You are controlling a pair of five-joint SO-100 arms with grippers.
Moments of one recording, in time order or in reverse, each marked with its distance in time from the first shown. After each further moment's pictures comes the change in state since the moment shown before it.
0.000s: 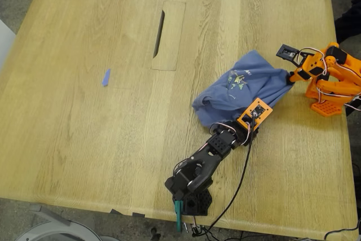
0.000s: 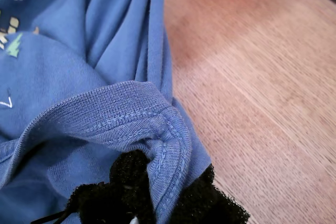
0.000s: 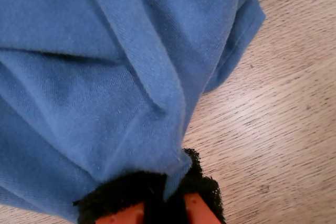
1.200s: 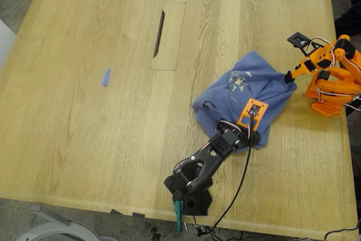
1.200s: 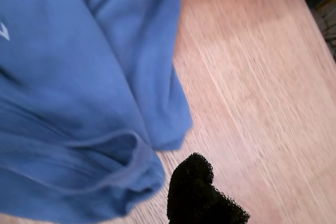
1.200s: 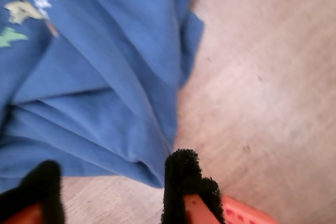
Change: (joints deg) arm 0 0.8 -3.6 -15.2 11.3 -17.9; arm 1 -3.5 -10.6 -22.2 -1.2 12.6
